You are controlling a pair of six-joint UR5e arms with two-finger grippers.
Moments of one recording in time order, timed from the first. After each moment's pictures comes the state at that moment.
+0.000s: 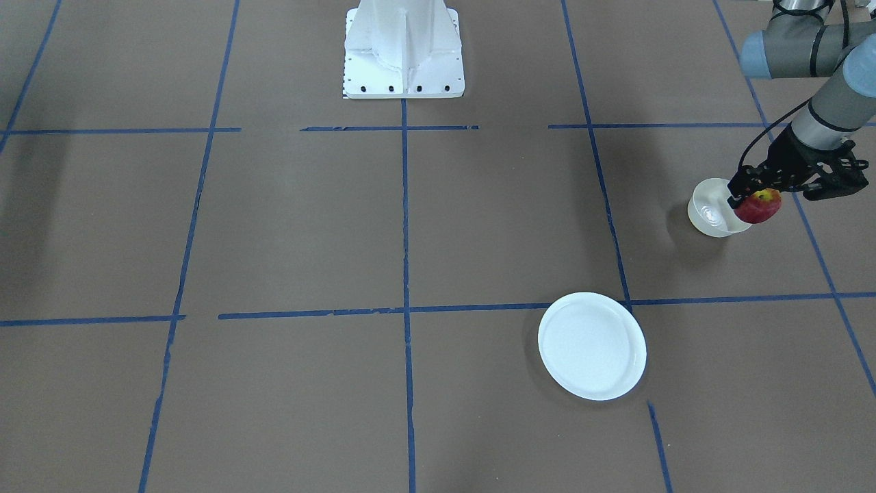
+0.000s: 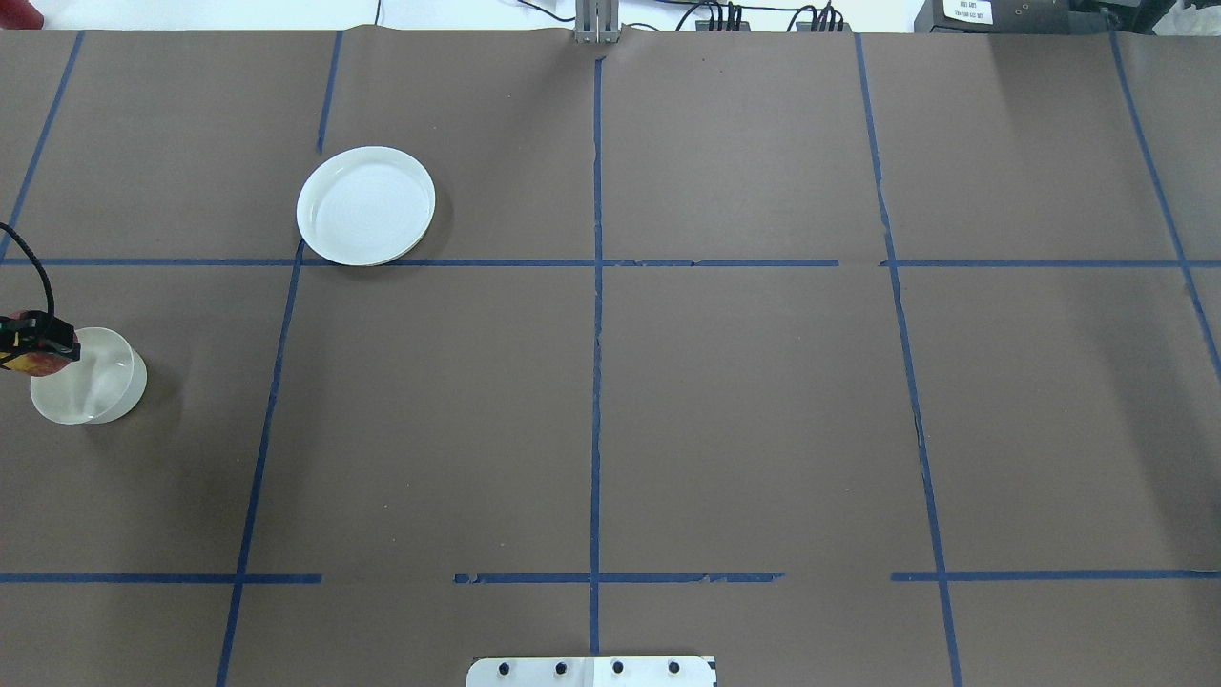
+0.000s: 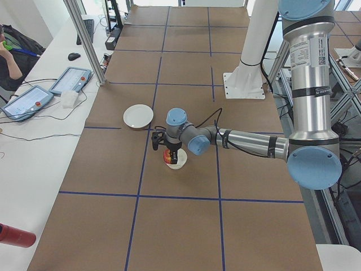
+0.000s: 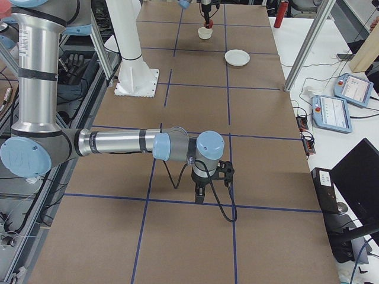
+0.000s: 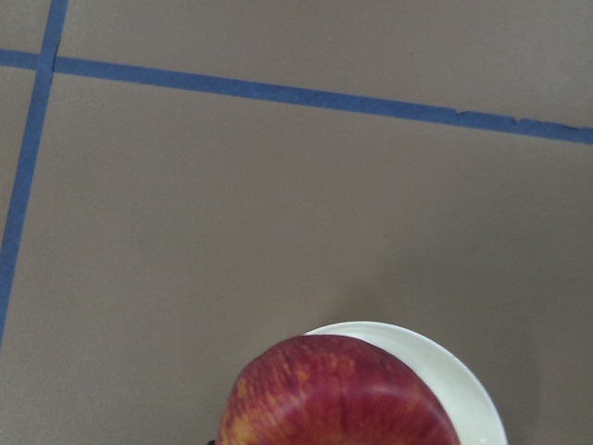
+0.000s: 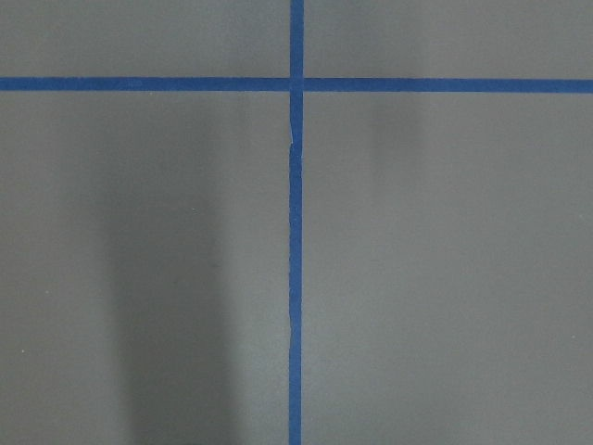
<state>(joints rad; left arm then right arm) -1.00 -1.43 -1.74 -2.12 -2.14 -0.92 1.54 -1.68 1.76 -1.72 2.31 -0.02</state>
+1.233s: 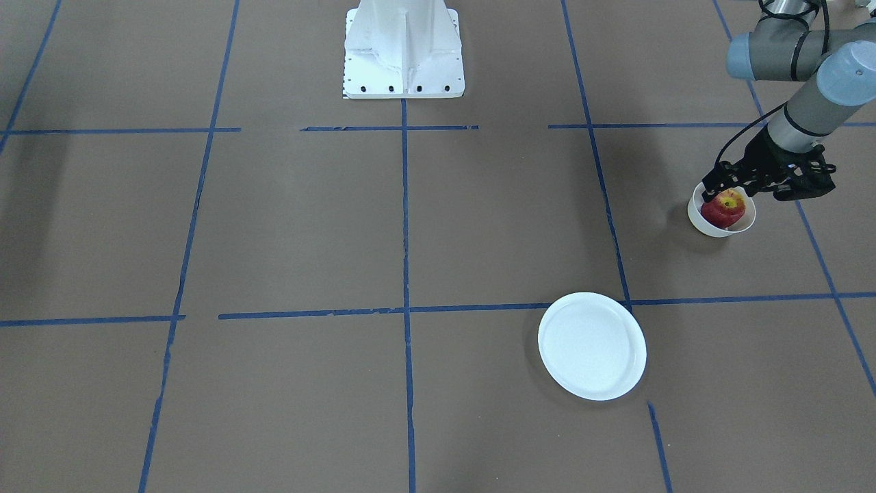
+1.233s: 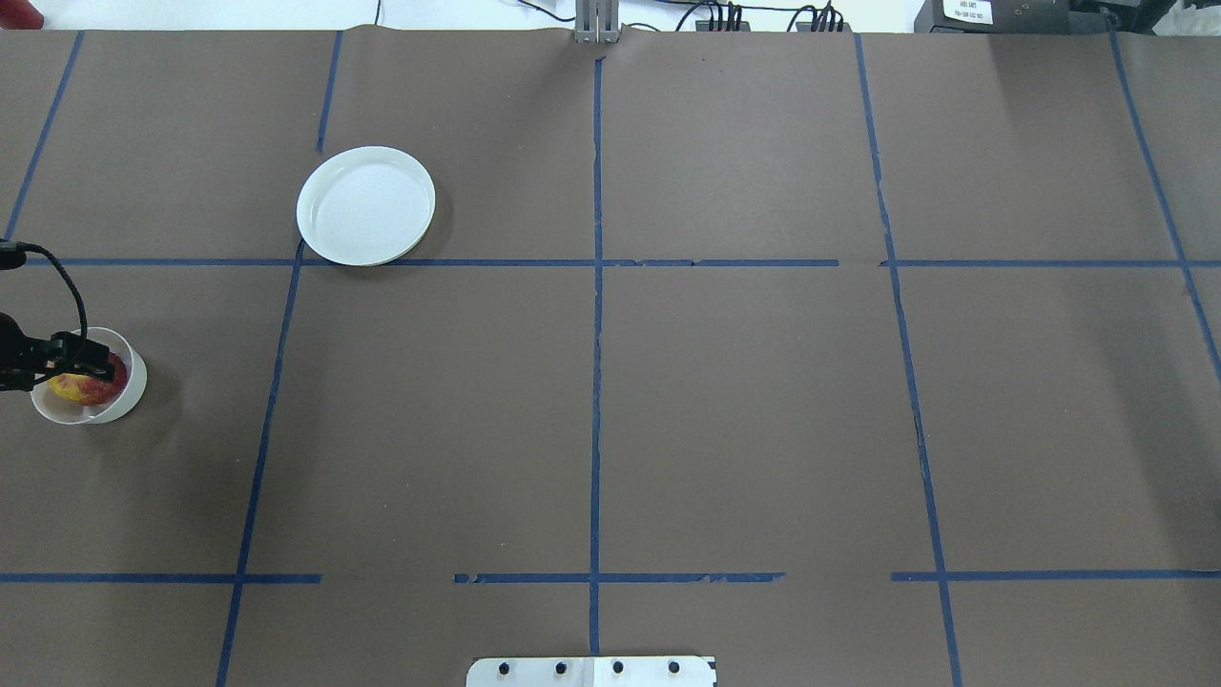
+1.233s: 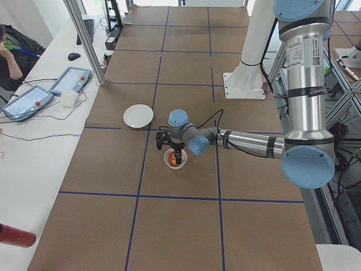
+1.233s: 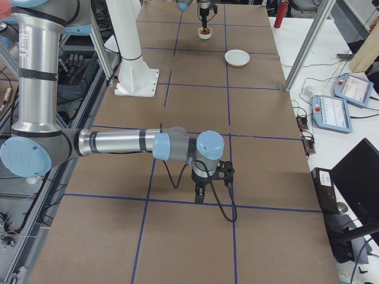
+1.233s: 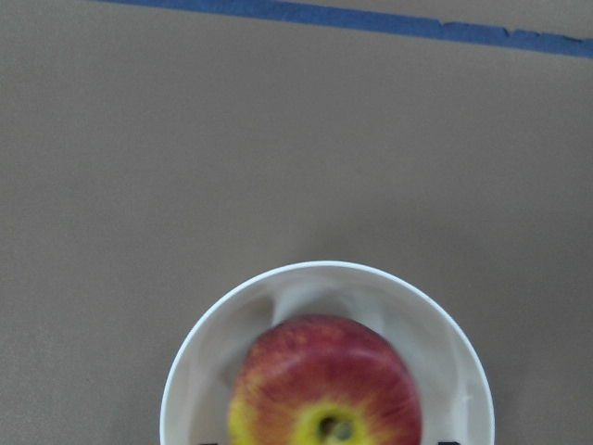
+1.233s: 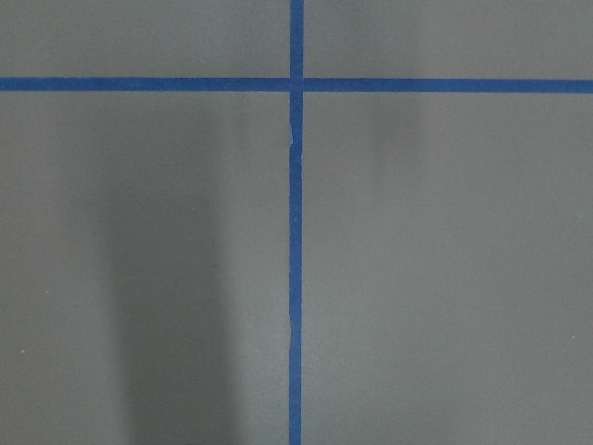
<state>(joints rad) -0.94 -1.44 -1.74 -2.12 -2.16 -0.94 1.55 -1.68 1.76 -1.72 2.31 -0.02</state>
